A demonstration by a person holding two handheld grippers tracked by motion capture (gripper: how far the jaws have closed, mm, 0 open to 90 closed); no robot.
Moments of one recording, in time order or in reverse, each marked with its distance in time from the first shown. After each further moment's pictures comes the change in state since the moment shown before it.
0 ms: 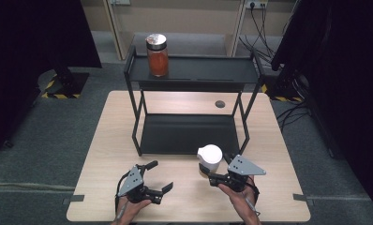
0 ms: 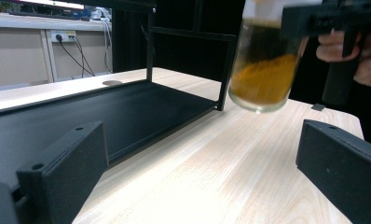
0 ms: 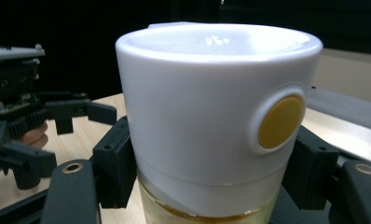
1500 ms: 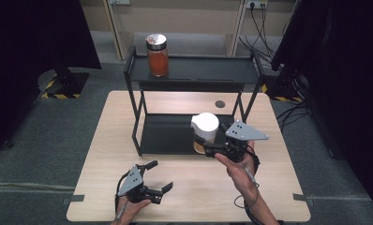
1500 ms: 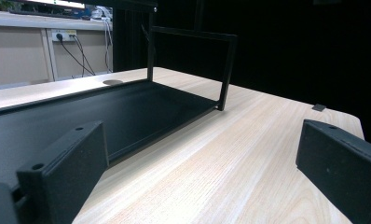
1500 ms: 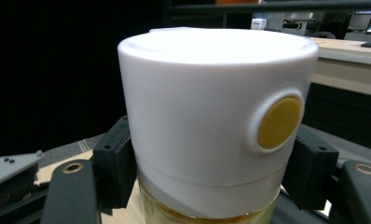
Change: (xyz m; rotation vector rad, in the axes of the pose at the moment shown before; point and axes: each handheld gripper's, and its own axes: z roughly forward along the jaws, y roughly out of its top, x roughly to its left) left arm 0.001 0.000 0.000 0.001 0.002 -0.004; right arm -0.021 0.097 0.021 -0.036 0.022 0.016
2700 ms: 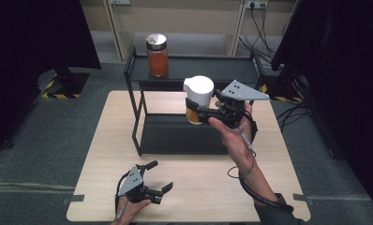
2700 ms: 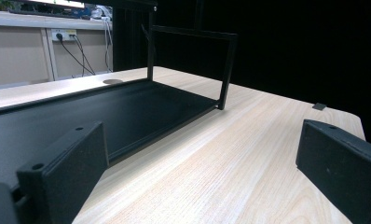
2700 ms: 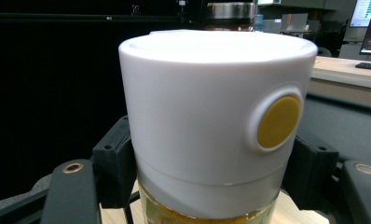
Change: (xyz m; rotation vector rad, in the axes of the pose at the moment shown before) left arm 0.000 0.000 0.000 0.002 0.000 0.002; right arm -0.013 0.087 0.027 -0.037 -0.004 0.010
